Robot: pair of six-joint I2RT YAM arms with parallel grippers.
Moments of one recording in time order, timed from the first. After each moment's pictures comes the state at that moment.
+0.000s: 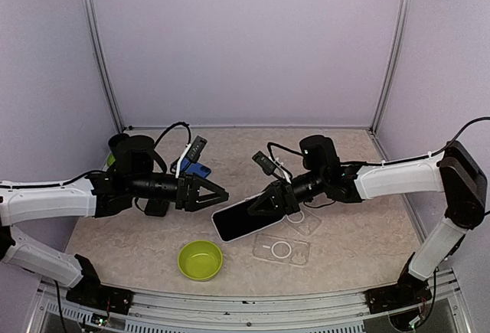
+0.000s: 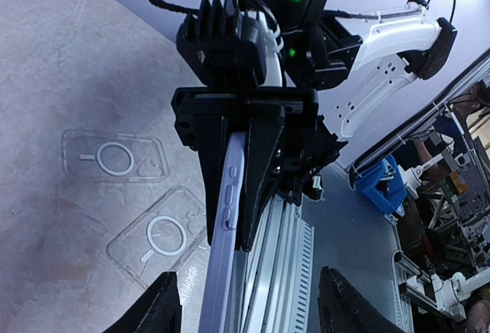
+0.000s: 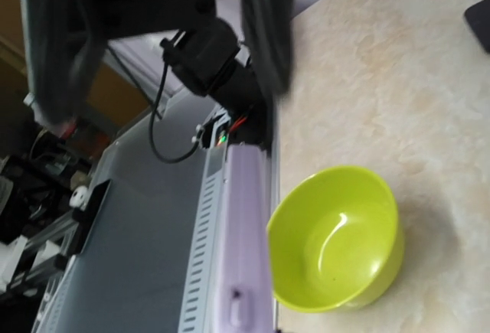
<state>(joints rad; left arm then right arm) -0.78 1.23 0.71 0.25 0.68 -0.49 0.80 1.64 0.93 0.28 -1.04 0.32</state>
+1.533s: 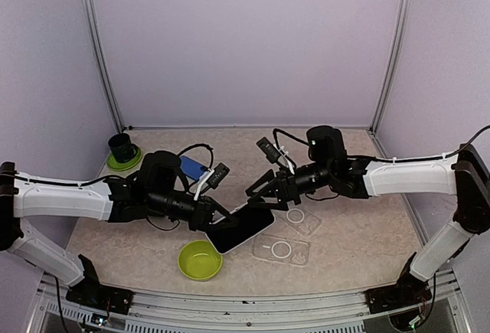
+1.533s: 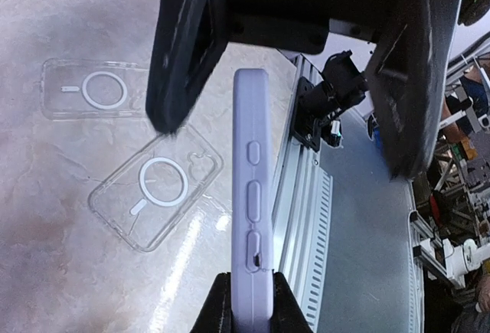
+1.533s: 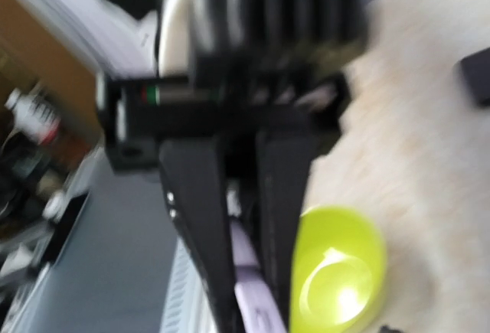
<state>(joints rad) -0.90 1.37 0.75 0.12 0.64 -0.39 0.81 1.59 0.96 0.25 -0.97 0.28</state>
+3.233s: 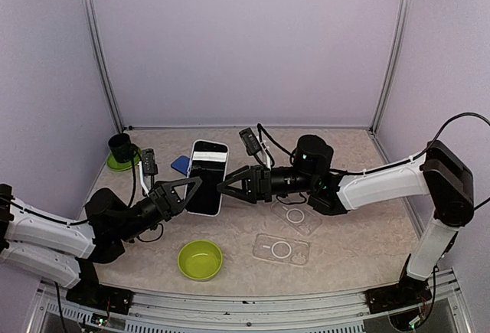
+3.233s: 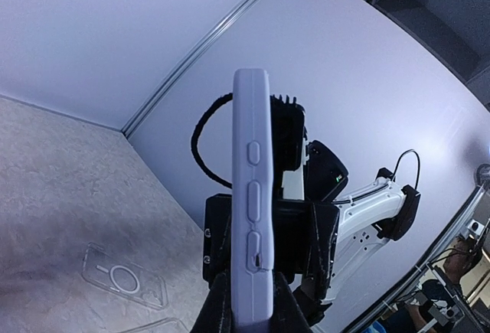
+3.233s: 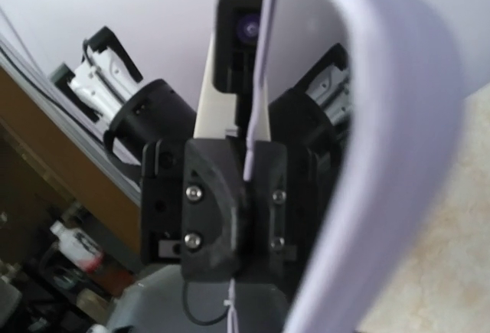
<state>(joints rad) -0.96 1.17 0.26 1.20 0.05 -0.79 0.94 1.74 0.97 0.87 -0.79 0.73</state>
